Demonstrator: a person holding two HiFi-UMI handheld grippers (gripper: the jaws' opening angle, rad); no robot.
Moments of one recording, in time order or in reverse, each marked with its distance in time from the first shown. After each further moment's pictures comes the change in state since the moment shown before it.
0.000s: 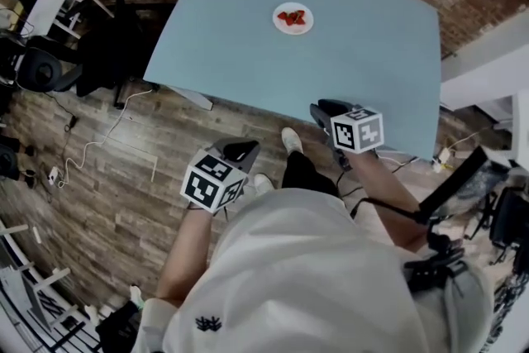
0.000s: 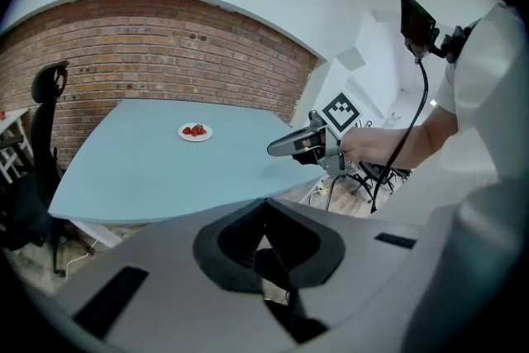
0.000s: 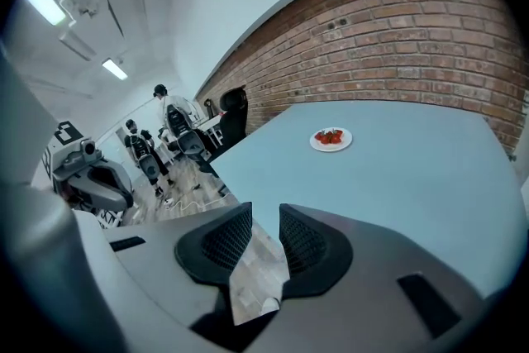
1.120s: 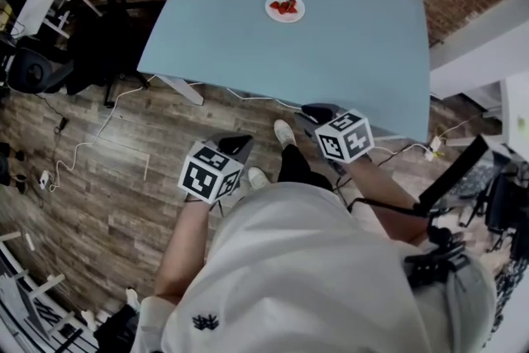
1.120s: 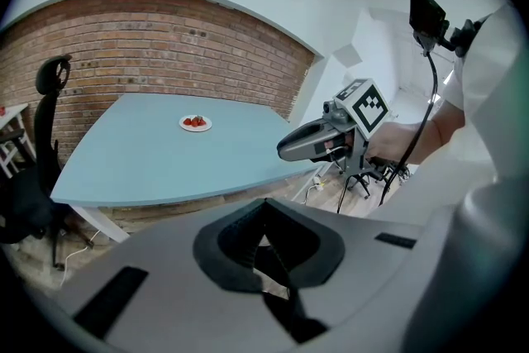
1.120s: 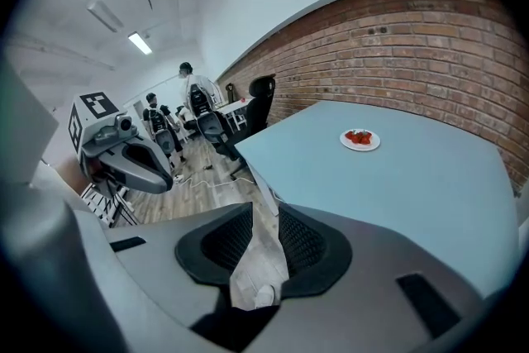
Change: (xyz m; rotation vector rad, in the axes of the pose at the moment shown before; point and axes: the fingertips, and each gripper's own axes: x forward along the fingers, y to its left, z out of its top) left arm -0.011 -0.014 -0.037 -0.003 0.022 -0.007; right arm -0.024 0.074 -0.039 -0.186 0.061 0.059
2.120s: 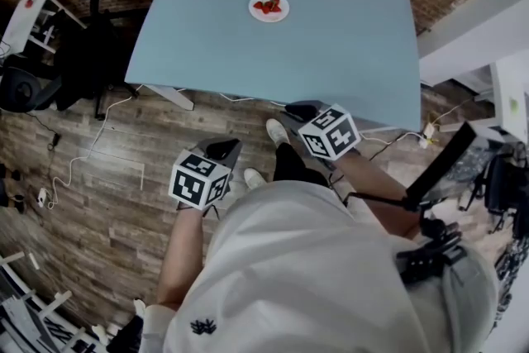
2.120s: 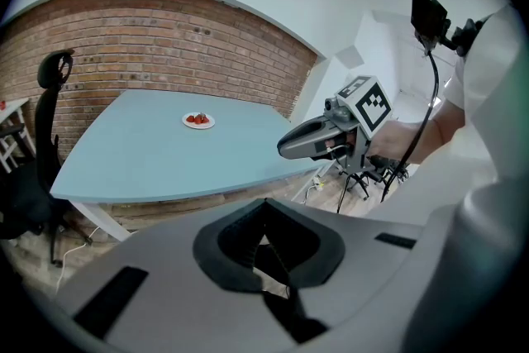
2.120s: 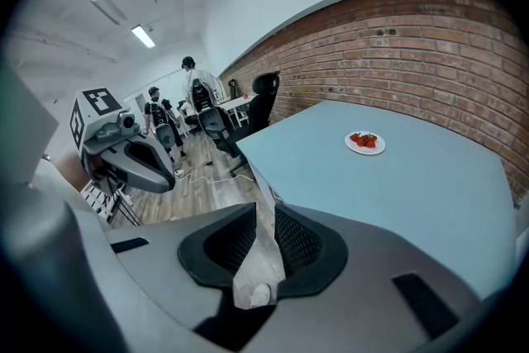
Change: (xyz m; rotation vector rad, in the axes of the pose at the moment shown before) left arm -0.003 0.015 -0.006 -0.019 0.004 -0.006; right arm 0.014 0.009 0.008 -0.040 0.022 -0.003
